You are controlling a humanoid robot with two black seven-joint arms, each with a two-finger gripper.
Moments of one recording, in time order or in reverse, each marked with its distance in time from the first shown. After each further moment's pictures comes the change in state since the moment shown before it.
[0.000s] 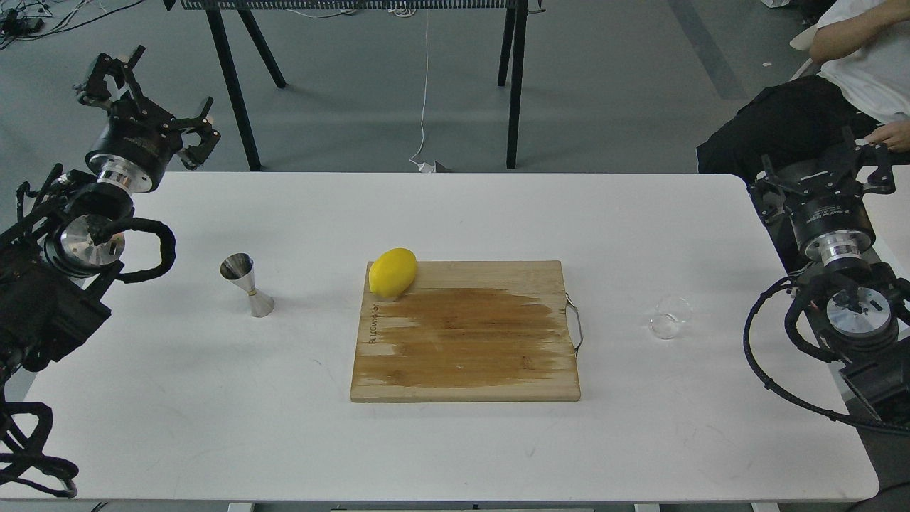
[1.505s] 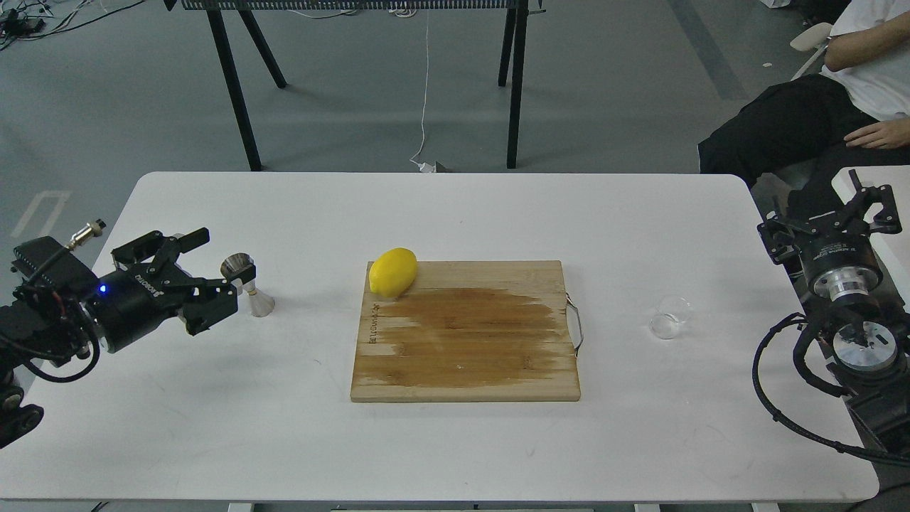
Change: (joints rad) left arm 0.441 0.538 0.205 -0.765 2.275 0.931 -0.015; right arm -0.082 0.006 -0.003 -0.050 0.000 0.000 0.000
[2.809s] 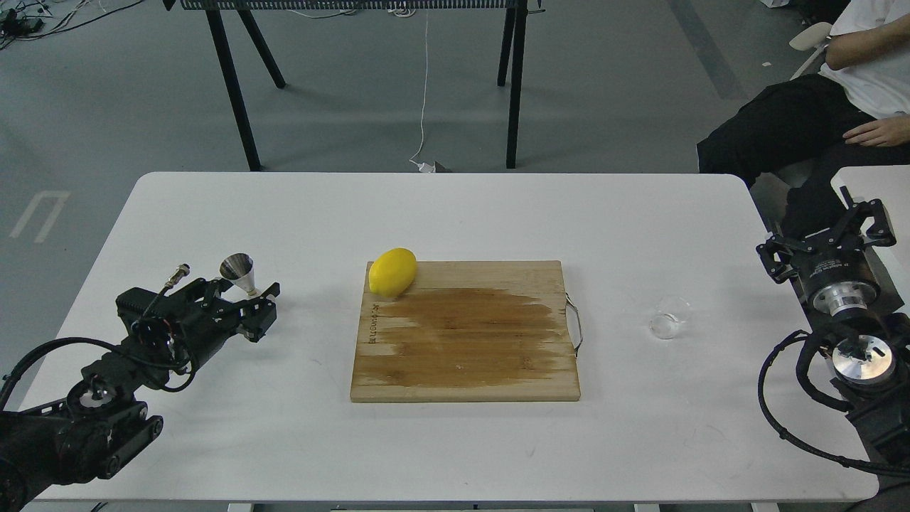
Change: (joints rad) left arm -0.065 -0.544 -0.013 0.669 -0.126 0.046 -0.007; right arm -0.001 0.028 -0.033 -0.084 -0.075 0.000 0.001
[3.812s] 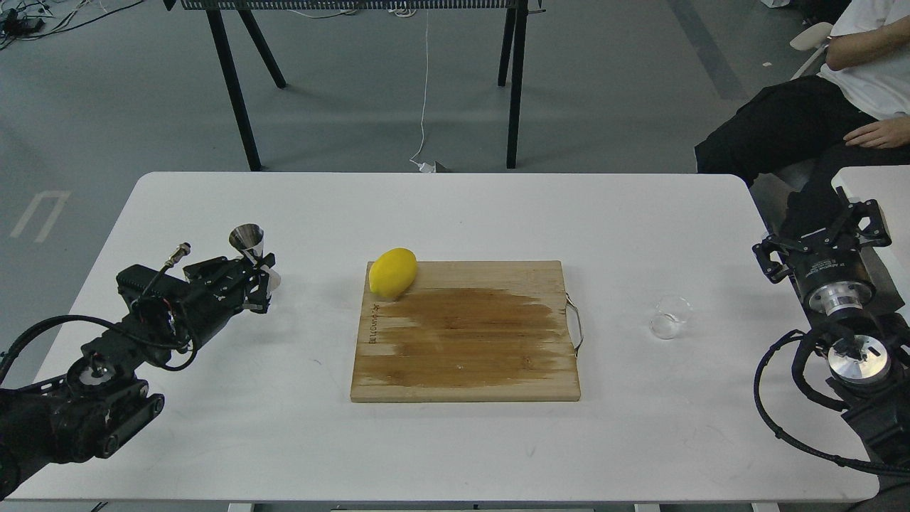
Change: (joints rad) left arm -0.088 0.071 0.010 -0.167 0.008 0.000 -0.002; right arm 0.000 0.005 0.005 0.000 0.000 0.000 0.000
